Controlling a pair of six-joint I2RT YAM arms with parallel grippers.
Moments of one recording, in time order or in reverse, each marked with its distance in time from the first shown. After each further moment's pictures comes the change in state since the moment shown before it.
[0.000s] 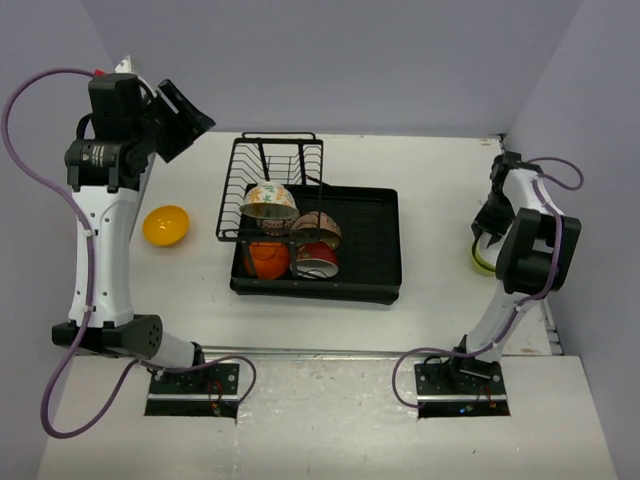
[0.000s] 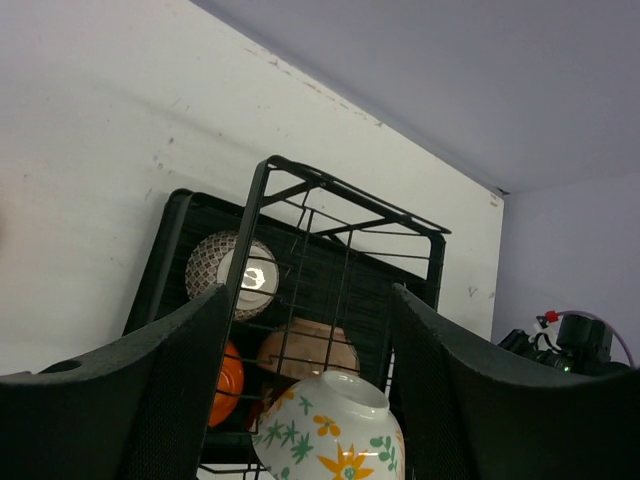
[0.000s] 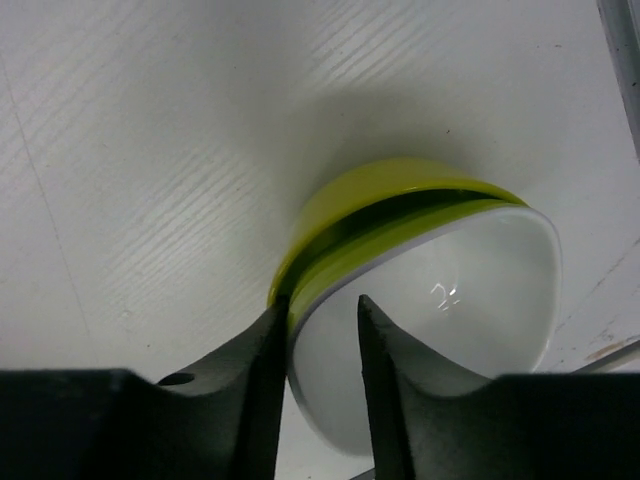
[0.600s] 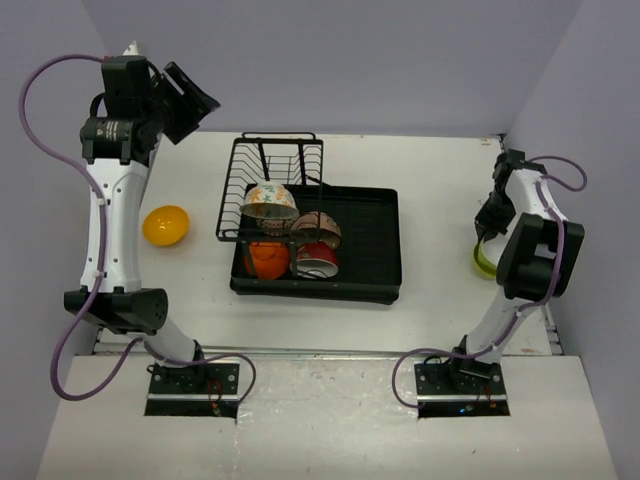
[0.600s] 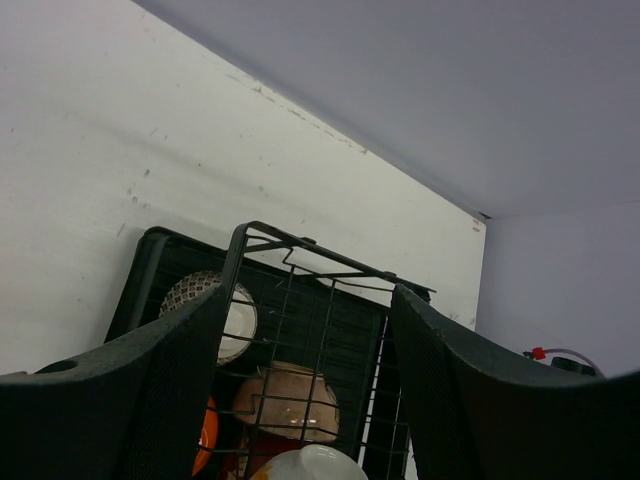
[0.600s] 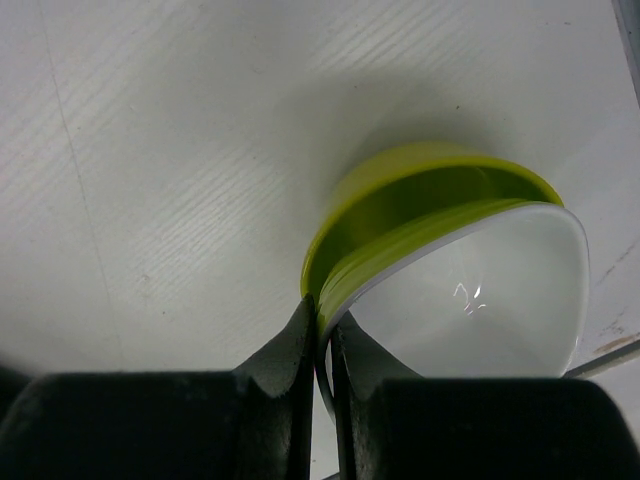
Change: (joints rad) left arm 0.011 0.152 0.111 0.057 0.011 -0.038; right arm -0.003 -0.064 -0.012 -0.021 -0.039 0.000
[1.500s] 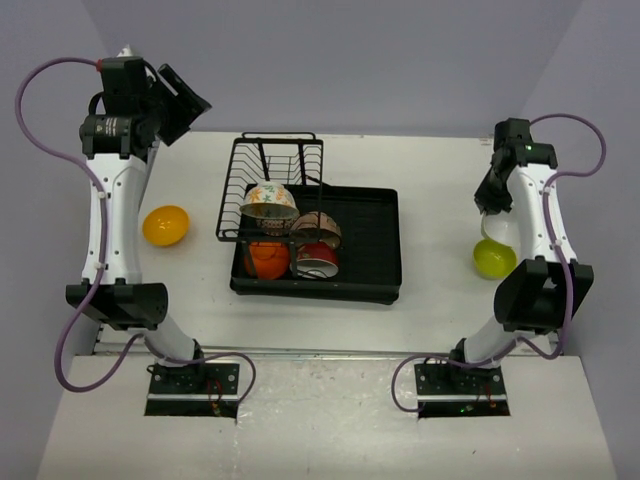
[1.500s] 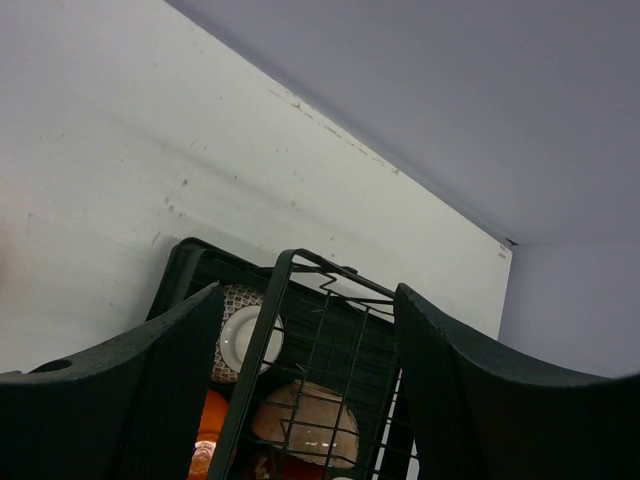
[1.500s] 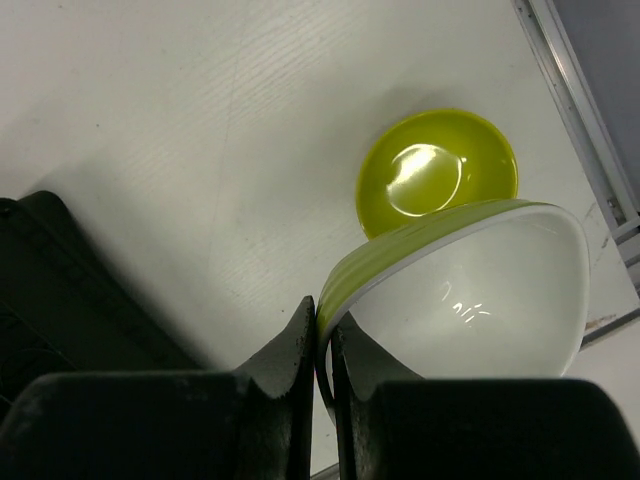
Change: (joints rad) left arm 0.040 0.014 -0.035 0.008 -0.035 0.004; right arm 0.150 -0.257 0.117 -0.114 0.074 0.041
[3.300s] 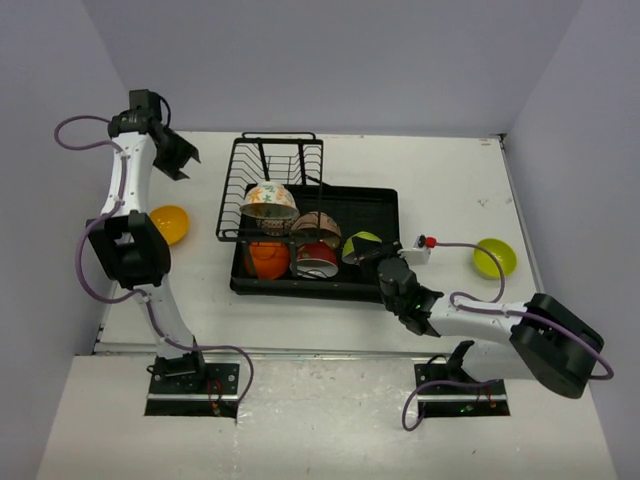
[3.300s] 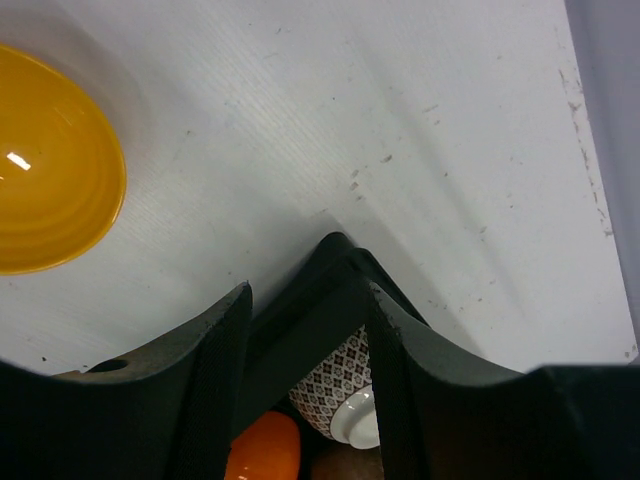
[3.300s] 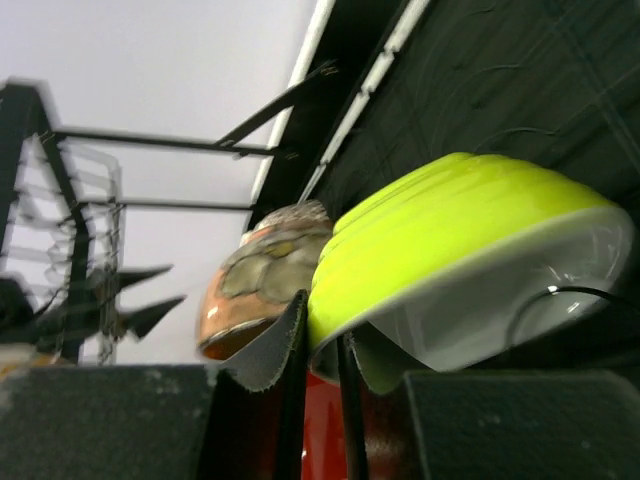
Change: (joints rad) left arm 0.140 0.375 -0.044 -0.139 -0.071 -0.111; right arm 1.001 -0.362 -1.212 1.709 0.453 1.009
